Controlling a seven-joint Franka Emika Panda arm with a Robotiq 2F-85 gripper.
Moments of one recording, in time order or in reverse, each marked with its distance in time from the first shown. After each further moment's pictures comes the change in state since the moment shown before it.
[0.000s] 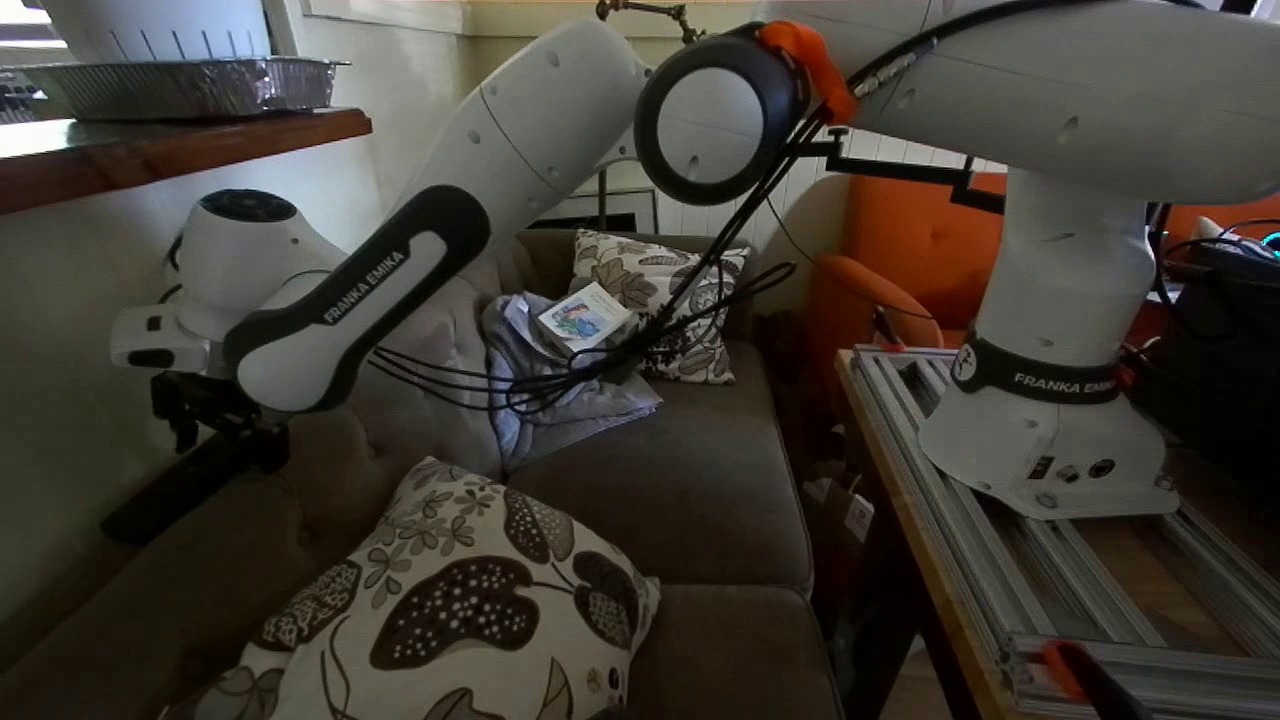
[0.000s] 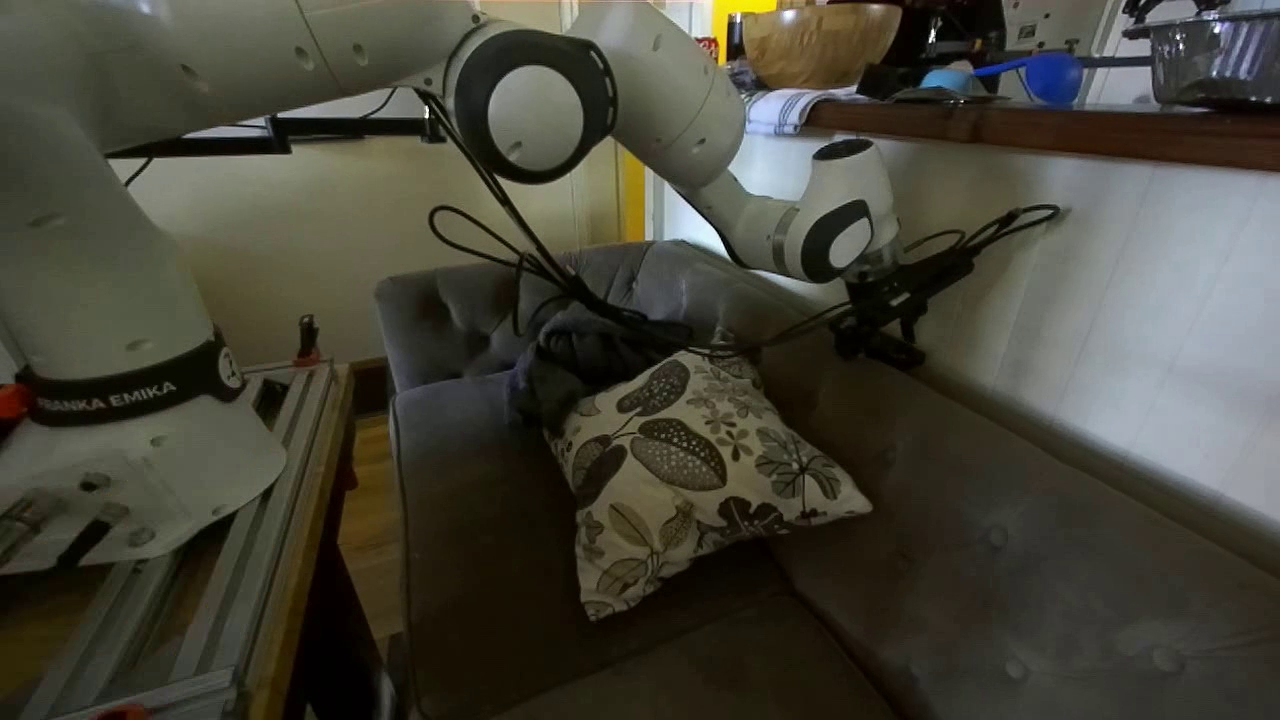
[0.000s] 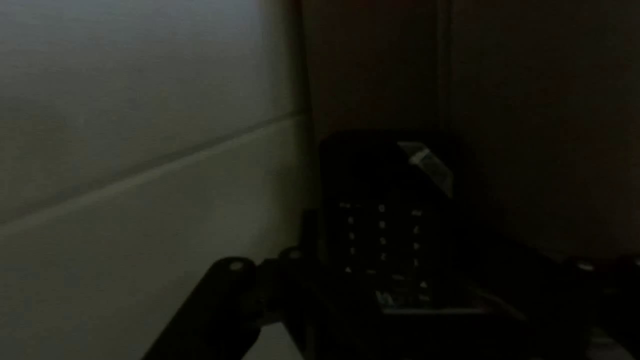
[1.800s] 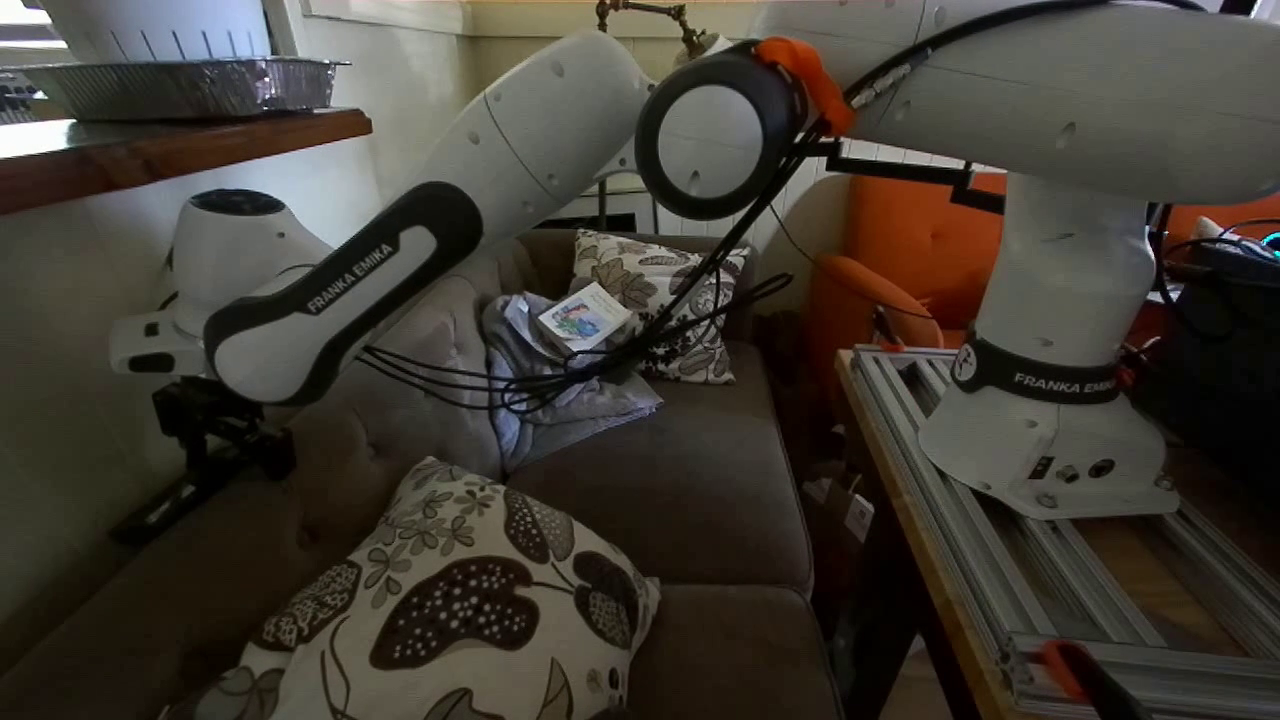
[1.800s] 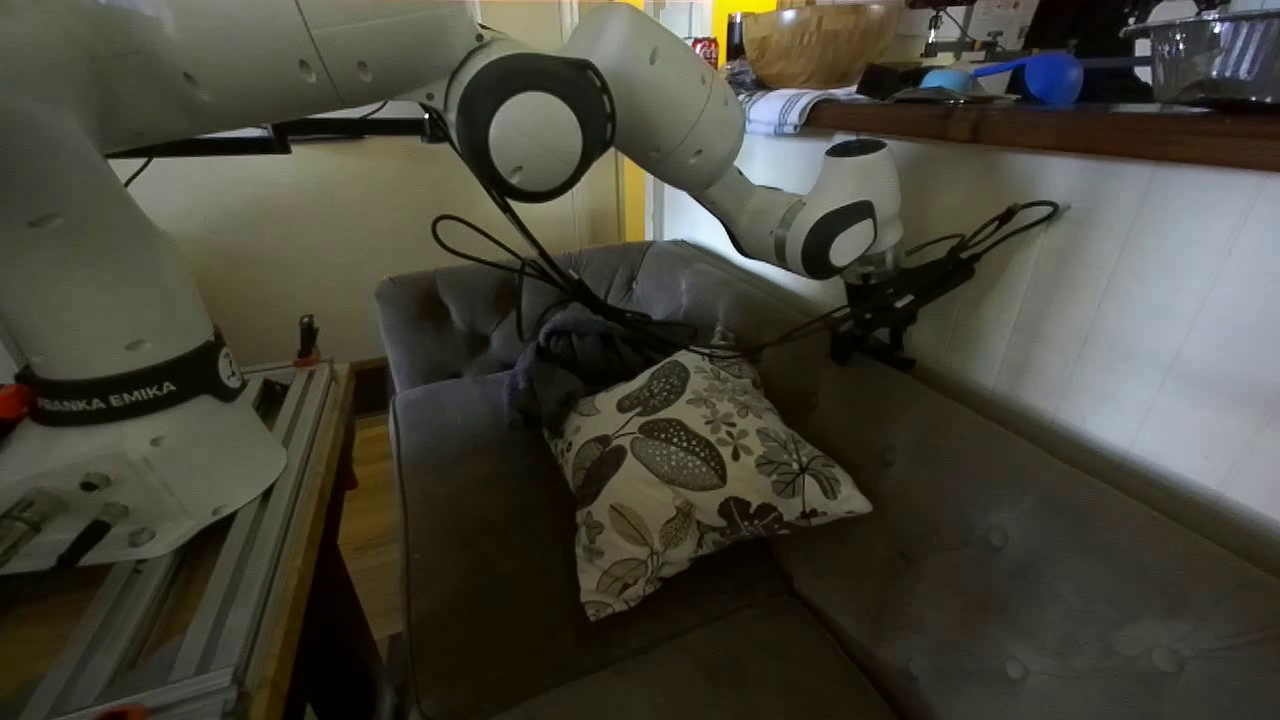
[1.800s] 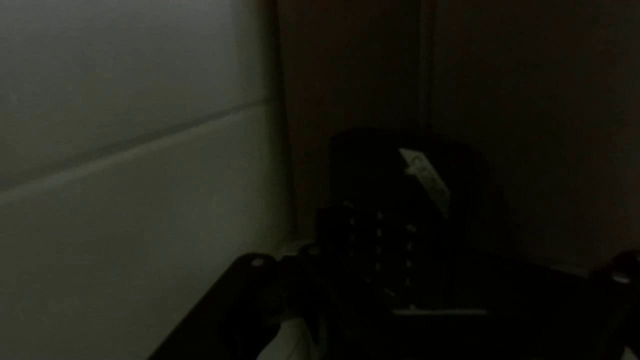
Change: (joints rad) arm -0.004 0.038 0.030 0.082 0.059 -0.115 -0.115
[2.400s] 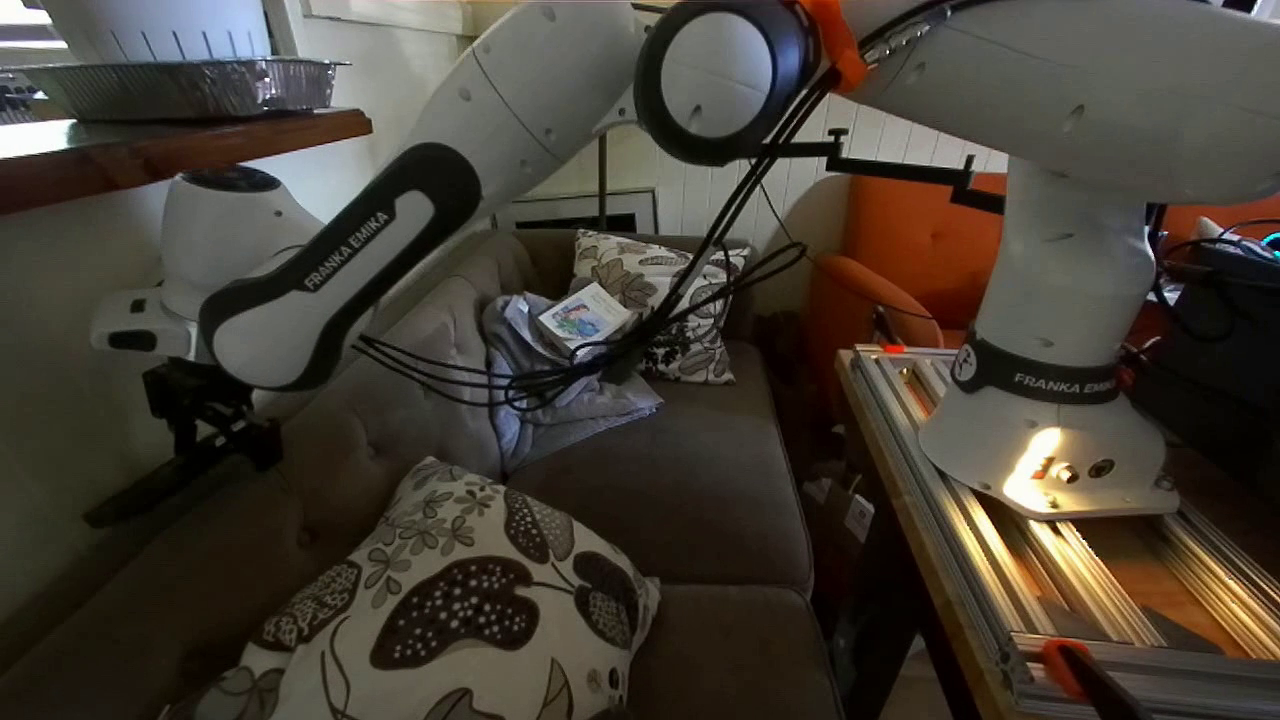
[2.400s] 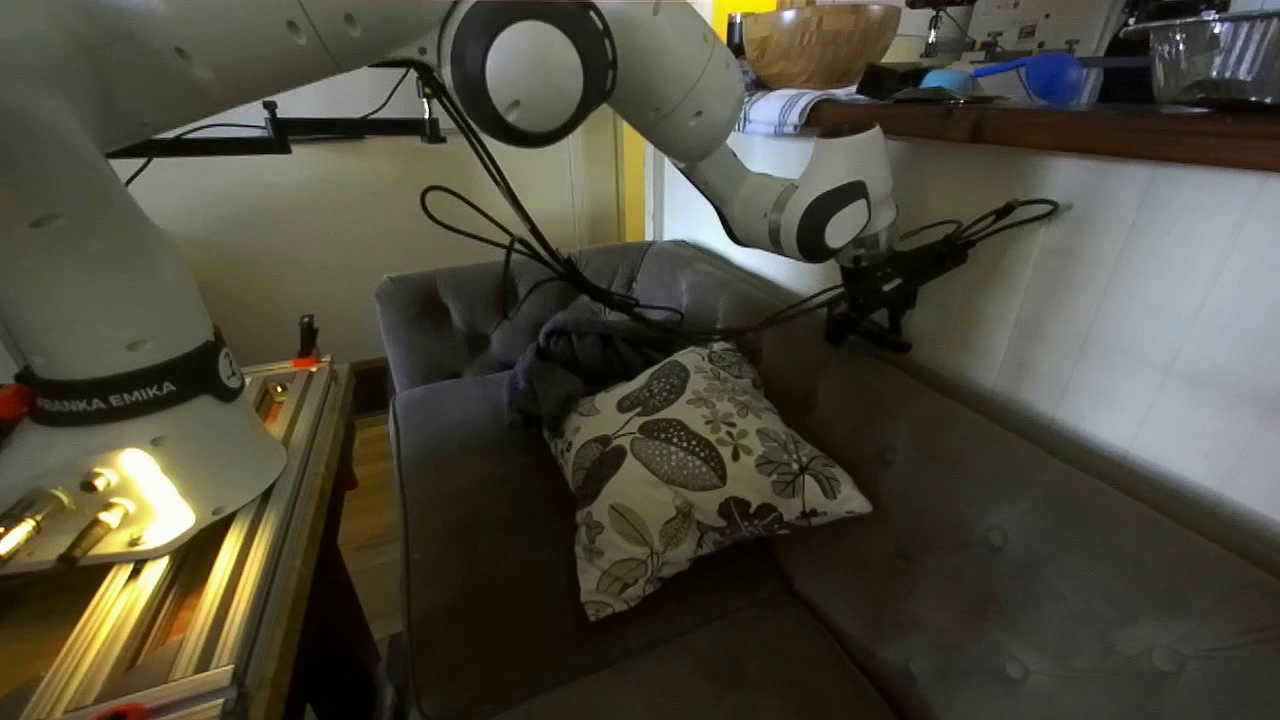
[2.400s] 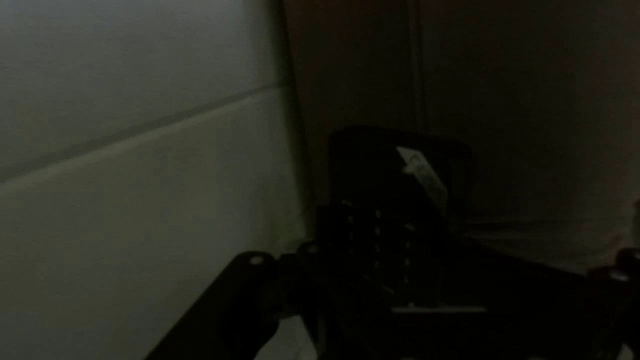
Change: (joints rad) arm 0.013 -0.132 -0.030 -0.187 -0.003 0.085 0.133
